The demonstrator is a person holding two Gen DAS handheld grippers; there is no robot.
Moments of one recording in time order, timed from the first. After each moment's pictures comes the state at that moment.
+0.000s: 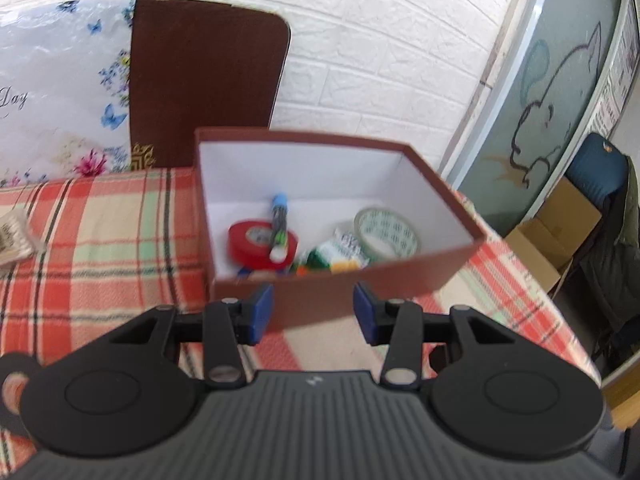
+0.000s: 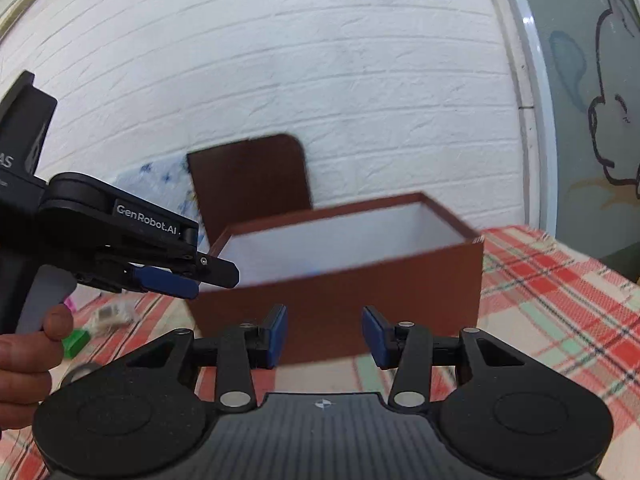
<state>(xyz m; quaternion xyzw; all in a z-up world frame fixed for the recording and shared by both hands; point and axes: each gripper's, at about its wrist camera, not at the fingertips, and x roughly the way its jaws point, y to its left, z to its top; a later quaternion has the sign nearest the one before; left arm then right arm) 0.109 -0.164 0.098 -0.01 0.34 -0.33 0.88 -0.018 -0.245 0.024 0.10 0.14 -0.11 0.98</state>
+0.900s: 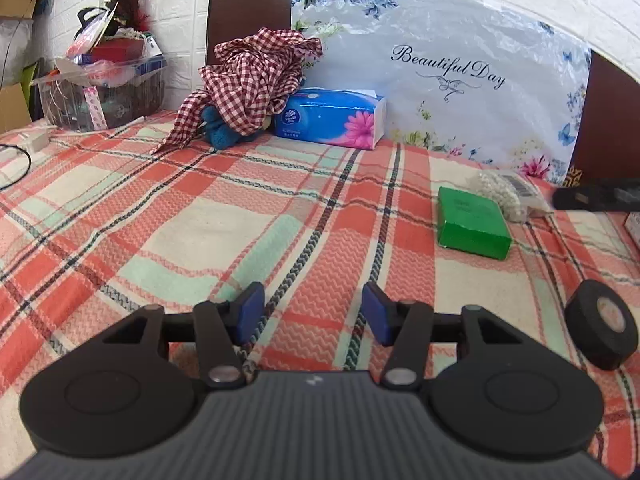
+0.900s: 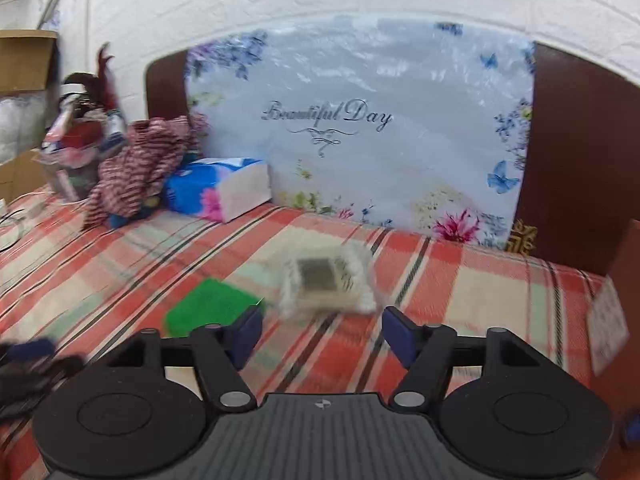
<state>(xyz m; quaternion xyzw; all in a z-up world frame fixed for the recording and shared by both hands) 0.128 0.195 -0.021 -0.06 0.27 0.04 0.96 0.225 -0.047 0.003 -0.02 0.26 0.12 0.96</state>
